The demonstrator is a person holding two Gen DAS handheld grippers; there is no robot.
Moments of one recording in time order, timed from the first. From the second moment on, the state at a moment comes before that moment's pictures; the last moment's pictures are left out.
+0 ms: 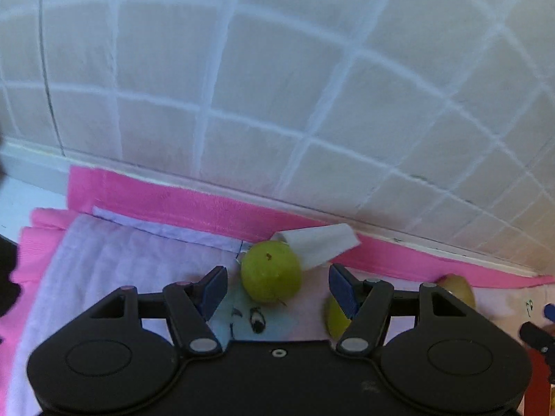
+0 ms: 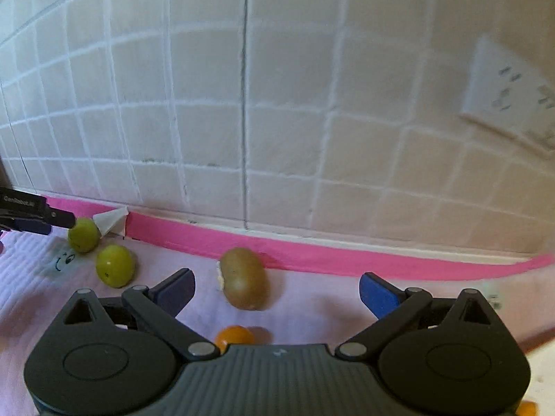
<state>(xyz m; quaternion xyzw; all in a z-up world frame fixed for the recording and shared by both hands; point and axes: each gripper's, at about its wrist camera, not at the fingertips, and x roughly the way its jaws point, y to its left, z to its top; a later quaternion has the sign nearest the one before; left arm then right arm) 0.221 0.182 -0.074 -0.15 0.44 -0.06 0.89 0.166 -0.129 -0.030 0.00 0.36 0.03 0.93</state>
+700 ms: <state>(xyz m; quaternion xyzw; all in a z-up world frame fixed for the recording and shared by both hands) 0.228 0.145 -0.098 -0.08 0.44 -0.03 0.89 0.246 -0.112 -0.102 0.01 0.44 0.05 0.90</state>
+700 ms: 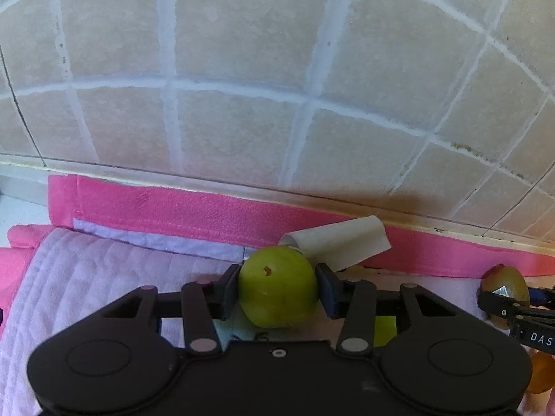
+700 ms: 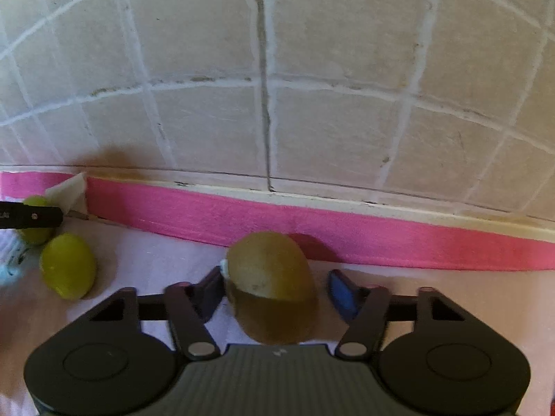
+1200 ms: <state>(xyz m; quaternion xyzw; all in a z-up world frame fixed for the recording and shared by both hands) 0.178 0.154 -0.048 -0.13 0.40 -0.07 0.91 0.197 -0.142 -0.033 0.07 0.36 0.05 0.93</state>
